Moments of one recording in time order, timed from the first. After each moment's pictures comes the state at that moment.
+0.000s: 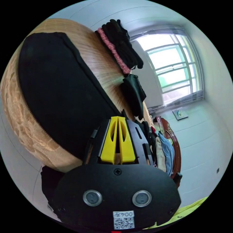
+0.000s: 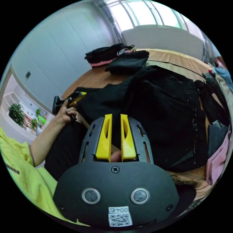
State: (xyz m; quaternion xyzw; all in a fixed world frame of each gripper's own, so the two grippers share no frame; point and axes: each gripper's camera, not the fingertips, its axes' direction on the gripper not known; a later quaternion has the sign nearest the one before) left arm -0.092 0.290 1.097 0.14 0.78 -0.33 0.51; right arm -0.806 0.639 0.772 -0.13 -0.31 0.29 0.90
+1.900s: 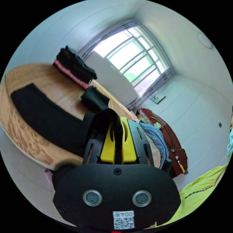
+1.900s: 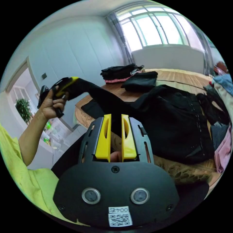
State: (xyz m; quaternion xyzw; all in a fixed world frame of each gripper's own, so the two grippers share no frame) left arm -0.344 0.356 1.092 0.35 0.74 -0.25 0.51; right arm -0.909 0.685 0.655 0.02 -0.31 0.29 0.90
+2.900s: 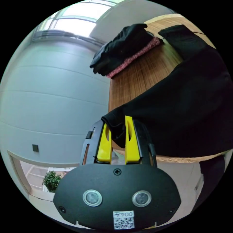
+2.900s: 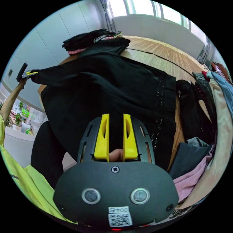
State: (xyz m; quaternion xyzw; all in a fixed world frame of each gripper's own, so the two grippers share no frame) left arm -0.360 -0.027 1.056 0.17 0.11 0.04 0.98; right arm -0.718 0.664 0.839 -0.23 -0.25 0.26 0.90
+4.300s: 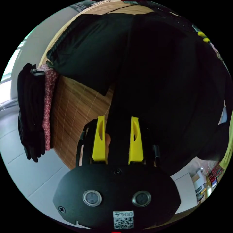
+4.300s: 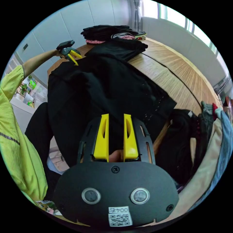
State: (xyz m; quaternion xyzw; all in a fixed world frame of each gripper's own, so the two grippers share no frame) left arm -0.028 -0.330 0.863 0.26 0.26 0.47 0.80; right arm -0.595 0.569 0.910 -0.23 -0.30 0.12 0.92
